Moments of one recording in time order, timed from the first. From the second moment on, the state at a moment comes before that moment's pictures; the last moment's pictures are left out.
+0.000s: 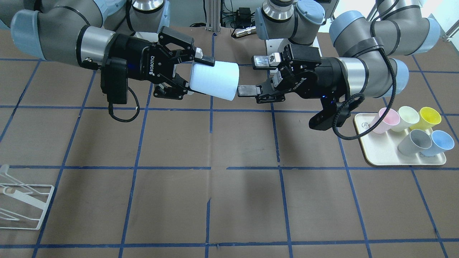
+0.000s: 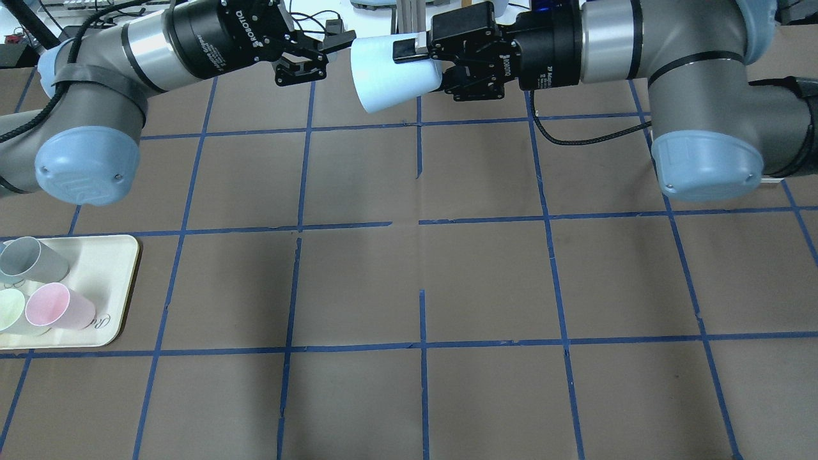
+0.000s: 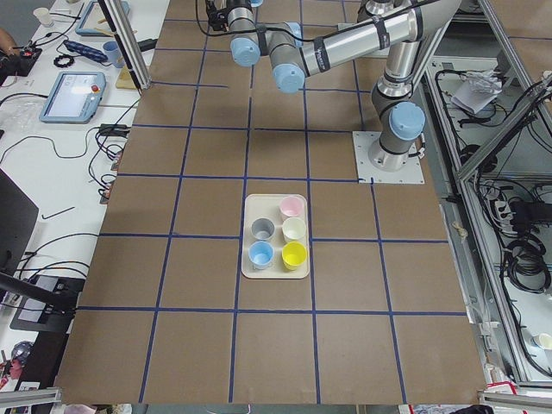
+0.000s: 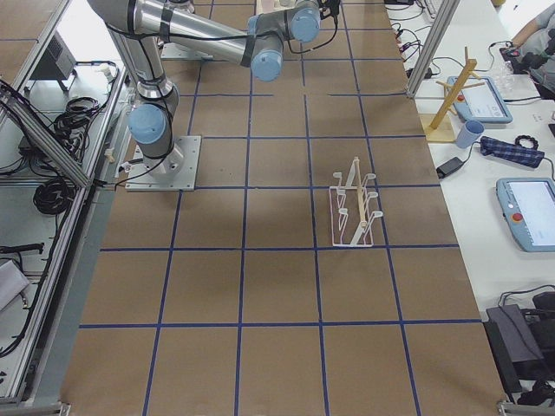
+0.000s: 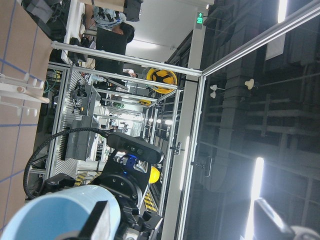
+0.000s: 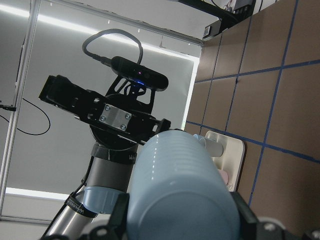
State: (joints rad) left arm -1.43 -1.72 -1.80 -1.25 -0.12 -0.15; right arm 1.52 -1.50 1.83 -2.13 -0.21 -0.02
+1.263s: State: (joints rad) left arm -1.46 -1.67 -1.82 -1.27 -0.03 -0.29; right arm 1.52 -1.50 1.82 -2.20 -0.21 0.02
